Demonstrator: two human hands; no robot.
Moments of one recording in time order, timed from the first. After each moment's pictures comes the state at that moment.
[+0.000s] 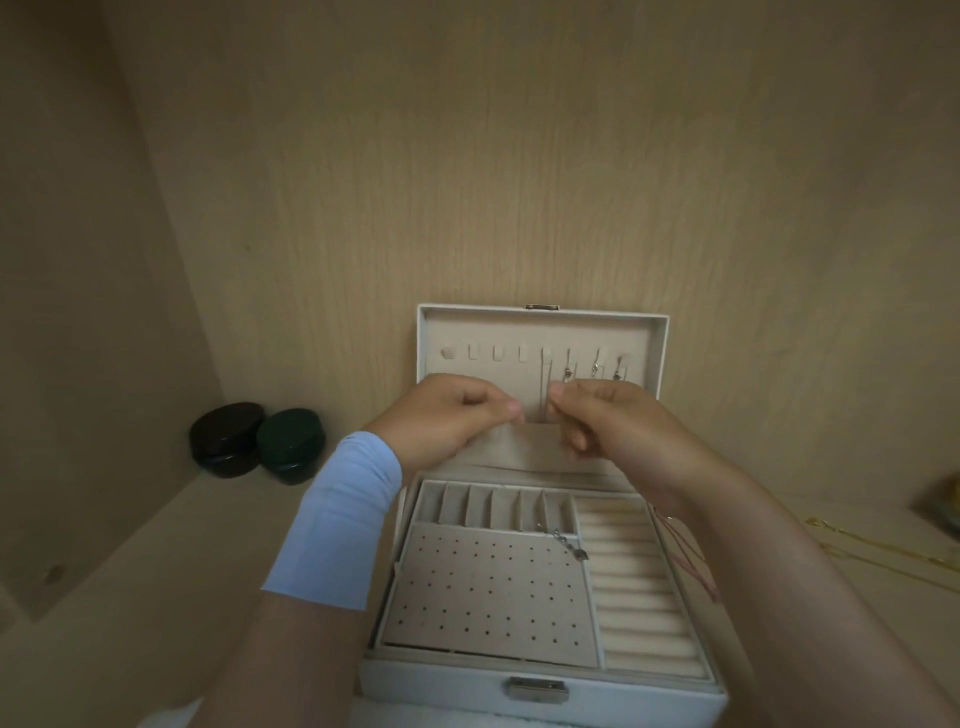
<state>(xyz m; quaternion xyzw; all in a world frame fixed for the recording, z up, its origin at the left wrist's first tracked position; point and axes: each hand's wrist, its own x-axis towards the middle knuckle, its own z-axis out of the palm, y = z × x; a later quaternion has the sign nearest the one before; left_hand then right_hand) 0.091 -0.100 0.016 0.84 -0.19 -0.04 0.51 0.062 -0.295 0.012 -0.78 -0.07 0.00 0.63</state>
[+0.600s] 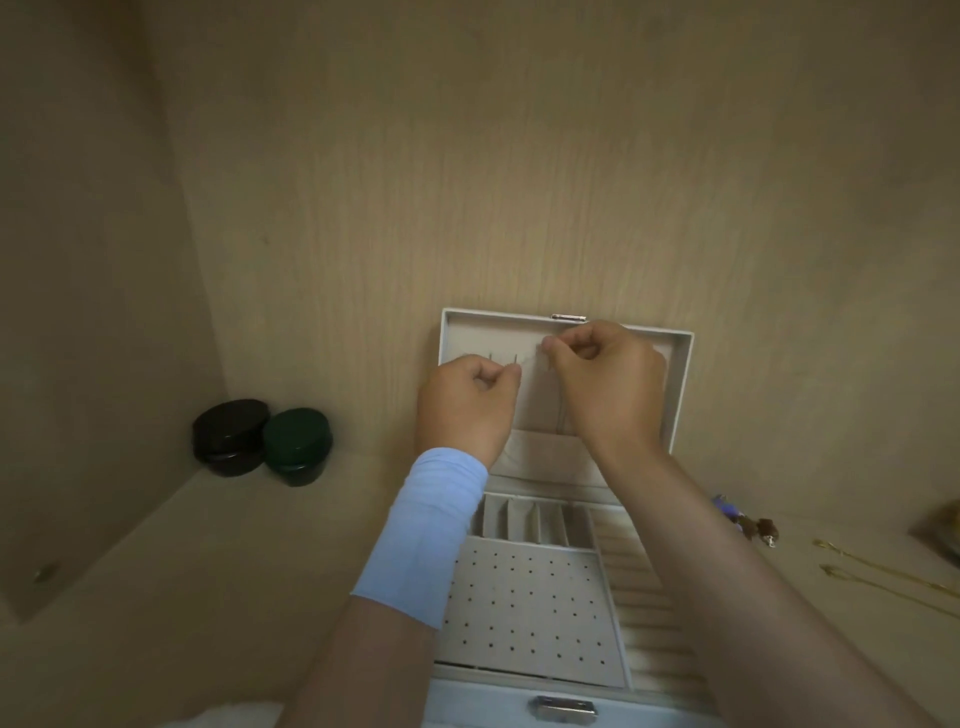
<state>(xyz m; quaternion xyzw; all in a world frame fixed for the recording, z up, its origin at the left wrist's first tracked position) 0.110 -0.127 0.001 0.77 -0.02 0.20 0.60 0.109 -0.249 0.021 -0.81 0.03 -0.39 0.43</state>
